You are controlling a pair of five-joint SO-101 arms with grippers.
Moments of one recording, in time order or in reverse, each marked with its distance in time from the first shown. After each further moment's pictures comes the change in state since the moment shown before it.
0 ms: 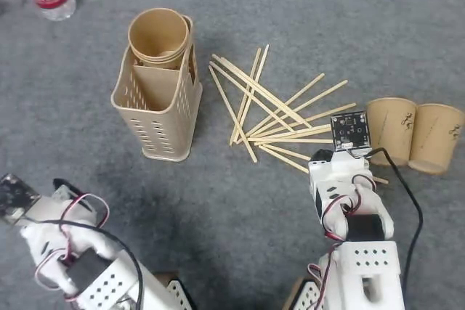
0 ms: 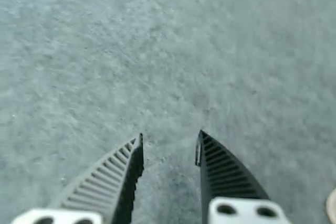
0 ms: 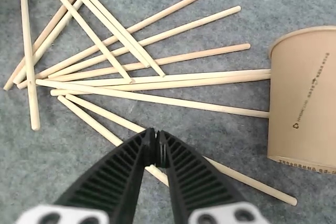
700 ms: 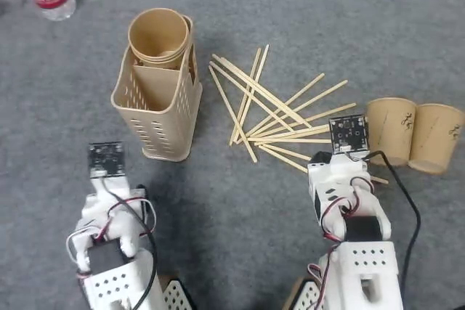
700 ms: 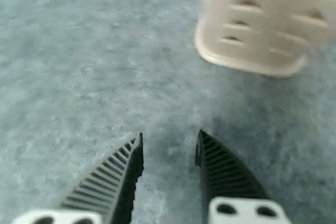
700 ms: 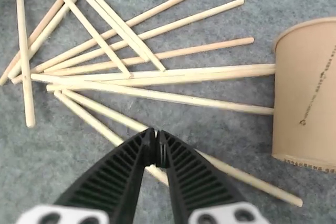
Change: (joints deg) left arm 29.0 0.0 0.2 17.6 -18.5; right arm 0.0 0.0 3.2 -3.8 0.0
